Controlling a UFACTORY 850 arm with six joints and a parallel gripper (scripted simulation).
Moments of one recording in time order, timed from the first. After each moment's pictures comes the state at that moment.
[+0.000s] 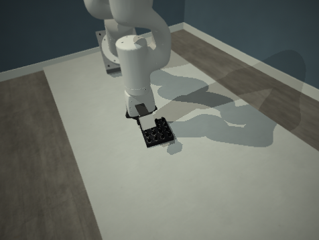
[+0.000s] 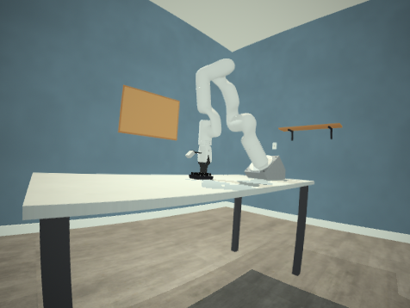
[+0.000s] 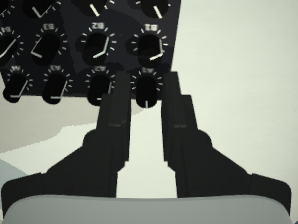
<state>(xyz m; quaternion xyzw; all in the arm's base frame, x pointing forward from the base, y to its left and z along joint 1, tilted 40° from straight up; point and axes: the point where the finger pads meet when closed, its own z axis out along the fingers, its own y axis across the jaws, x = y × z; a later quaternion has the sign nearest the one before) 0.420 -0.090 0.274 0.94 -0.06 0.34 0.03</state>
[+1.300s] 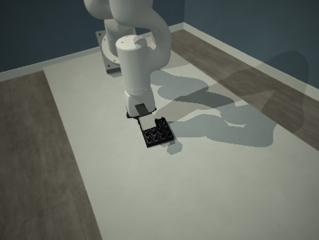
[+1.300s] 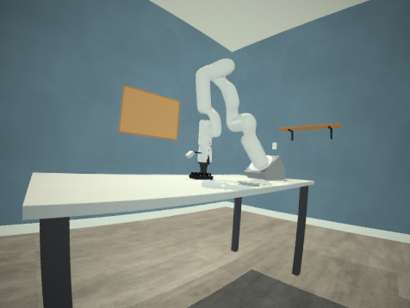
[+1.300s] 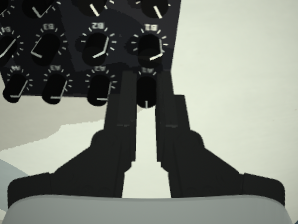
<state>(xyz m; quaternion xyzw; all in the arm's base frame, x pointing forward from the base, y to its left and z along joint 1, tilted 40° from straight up) 0.420 -0.090 0.274 0.94 -0.06 0.34 0.03</state>
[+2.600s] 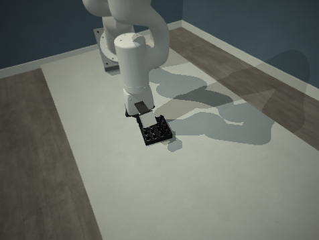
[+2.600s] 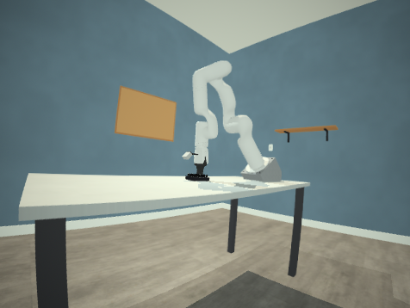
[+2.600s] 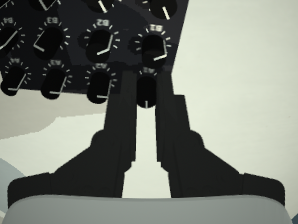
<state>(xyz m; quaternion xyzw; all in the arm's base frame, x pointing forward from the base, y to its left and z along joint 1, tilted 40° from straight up) 0.420 -0.090 0.274 0.94 -0.03 0.34 0.05</state>
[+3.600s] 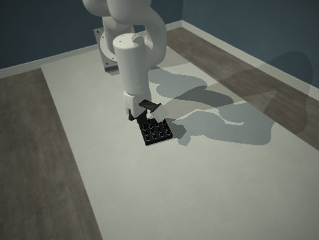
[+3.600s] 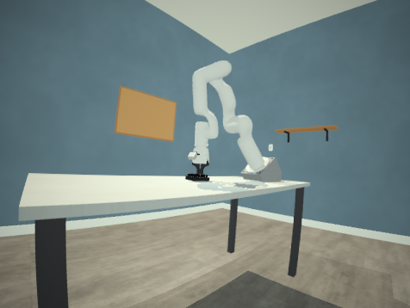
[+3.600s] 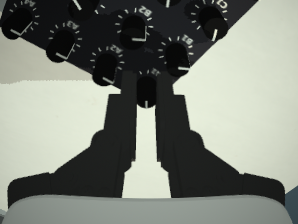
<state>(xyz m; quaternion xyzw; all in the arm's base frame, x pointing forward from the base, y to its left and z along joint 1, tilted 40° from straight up) 0.419 -0.090 0.274 0.92 0.20 0.32 0.12</state>
